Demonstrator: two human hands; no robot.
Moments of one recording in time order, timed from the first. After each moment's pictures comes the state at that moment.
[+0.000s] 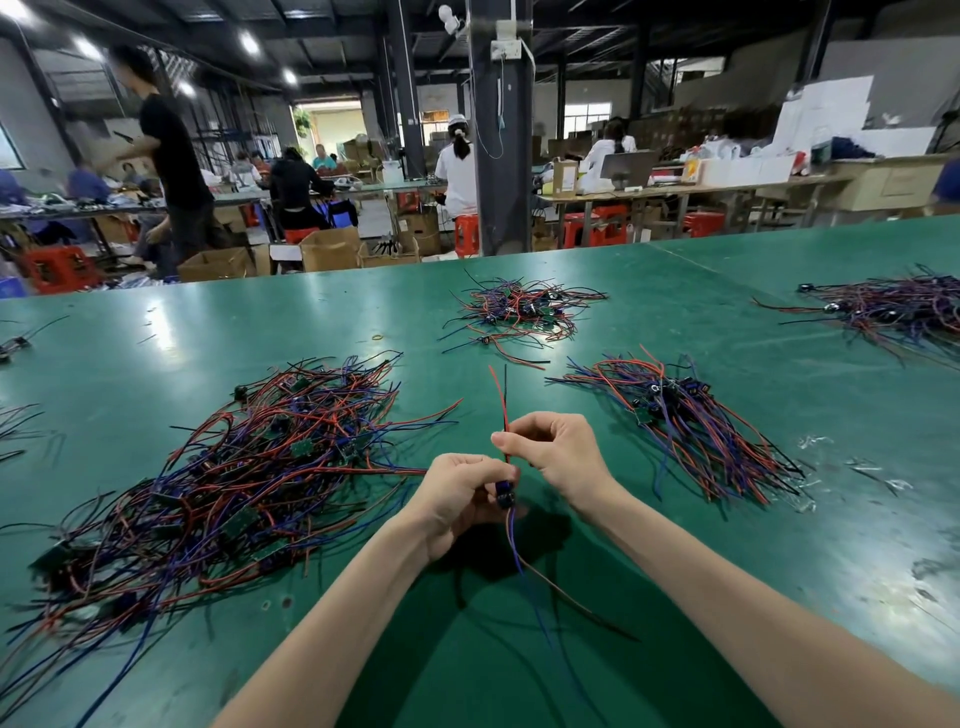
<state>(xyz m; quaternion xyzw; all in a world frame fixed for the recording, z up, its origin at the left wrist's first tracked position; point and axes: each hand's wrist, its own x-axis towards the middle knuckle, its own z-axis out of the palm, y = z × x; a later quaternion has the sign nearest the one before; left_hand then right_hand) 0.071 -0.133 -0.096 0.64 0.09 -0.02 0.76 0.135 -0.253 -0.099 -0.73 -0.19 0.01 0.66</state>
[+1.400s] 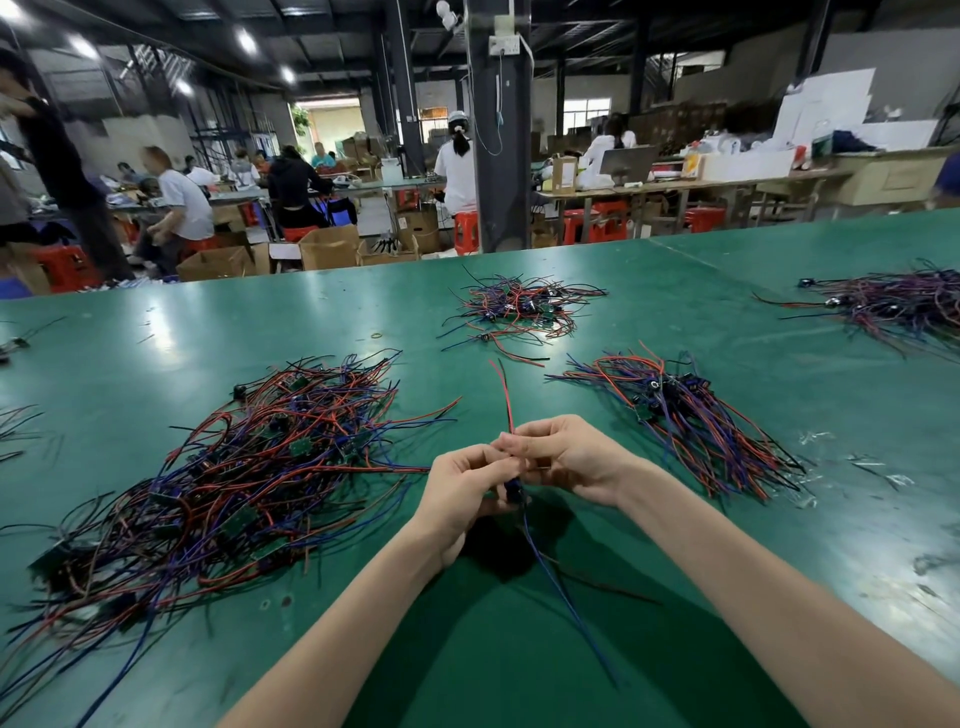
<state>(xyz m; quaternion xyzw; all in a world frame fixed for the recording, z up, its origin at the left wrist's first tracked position) 0.071 -0.141 -0.104 0.64 0.06 0.05 0.76 0.145 -0.270 -0.087 -0.63 -0.18 0.32 0.69</state>
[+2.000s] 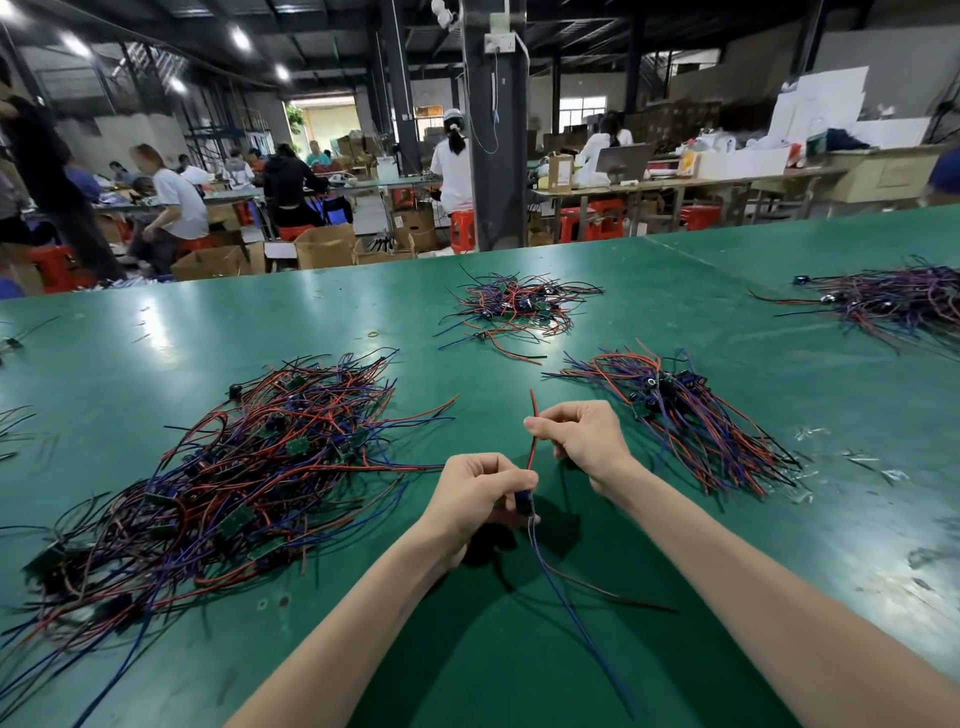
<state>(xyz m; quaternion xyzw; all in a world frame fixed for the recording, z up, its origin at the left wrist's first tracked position) 0.067 -0.149 -0.103 0.67 0.05 0.02 0.74 0.171 -0.275 -0.111 -0.76 -0.10 0.01 0.65</state>
